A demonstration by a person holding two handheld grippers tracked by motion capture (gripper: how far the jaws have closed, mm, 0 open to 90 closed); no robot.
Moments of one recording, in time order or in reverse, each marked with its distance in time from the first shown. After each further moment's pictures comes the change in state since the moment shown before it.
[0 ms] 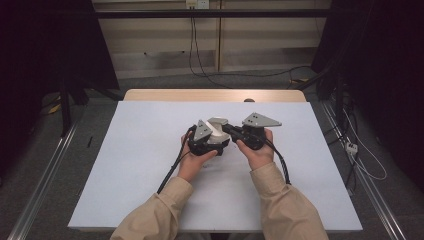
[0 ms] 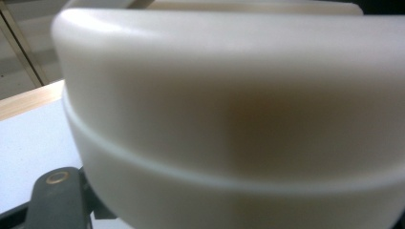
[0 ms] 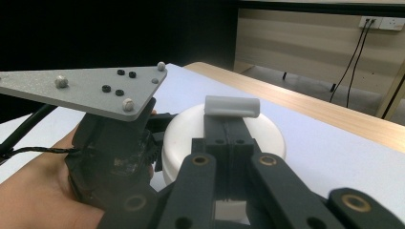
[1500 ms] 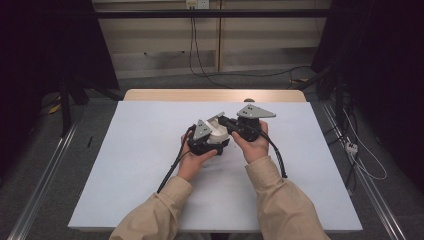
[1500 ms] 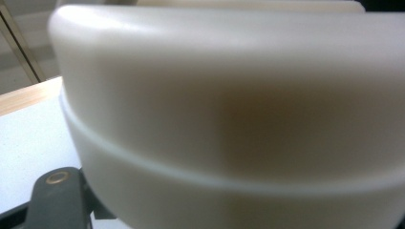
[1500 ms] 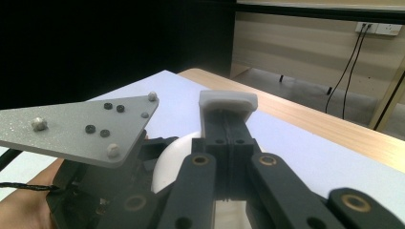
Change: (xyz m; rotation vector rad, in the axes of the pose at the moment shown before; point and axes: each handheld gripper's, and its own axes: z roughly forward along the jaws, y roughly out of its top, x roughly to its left) left arm 0.002 0.000 0.001 0.004 -0.008 -0.017; right arm -0.003 0.018 0.017 -0.002 -0.011 -0.006
